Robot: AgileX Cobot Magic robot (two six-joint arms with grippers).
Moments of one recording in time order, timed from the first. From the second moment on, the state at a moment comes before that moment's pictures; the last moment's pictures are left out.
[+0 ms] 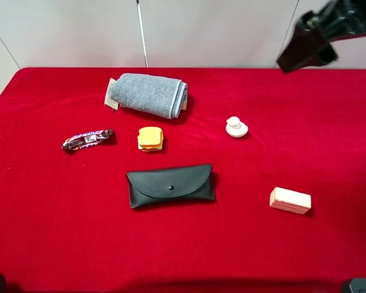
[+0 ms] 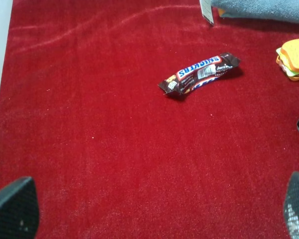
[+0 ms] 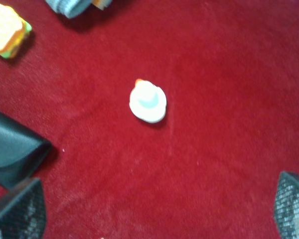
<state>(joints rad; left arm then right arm) -0.13 0.00 -0.48 0.02 1.07 0.02 0.46 1.29 -1.14 0.04 0.93 -0.23</state>
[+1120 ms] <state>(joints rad) -0.13 0.00 -0.48 0.02 1.07 0.02 0.60 1.82 -1.55 0.01 0.93 -0.38</state>
